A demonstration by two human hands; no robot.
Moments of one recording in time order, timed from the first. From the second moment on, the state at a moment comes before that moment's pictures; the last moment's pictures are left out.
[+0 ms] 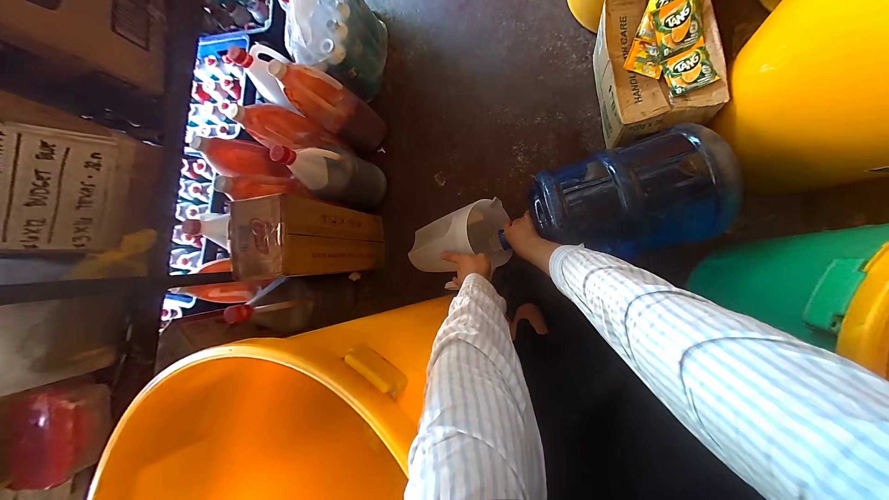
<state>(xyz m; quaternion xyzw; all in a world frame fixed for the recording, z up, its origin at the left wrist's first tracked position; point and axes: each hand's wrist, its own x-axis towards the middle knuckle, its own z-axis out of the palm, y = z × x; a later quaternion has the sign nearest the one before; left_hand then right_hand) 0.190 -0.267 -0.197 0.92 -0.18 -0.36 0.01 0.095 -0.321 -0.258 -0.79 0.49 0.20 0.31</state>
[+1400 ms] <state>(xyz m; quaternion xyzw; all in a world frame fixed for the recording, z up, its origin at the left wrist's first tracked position) 0.187 -0.268 -0.203 0.92 -0.17 -0.36 0.02 0.095 -0.327 -0.245 -0.79 0.47 0.24 0.31</state>
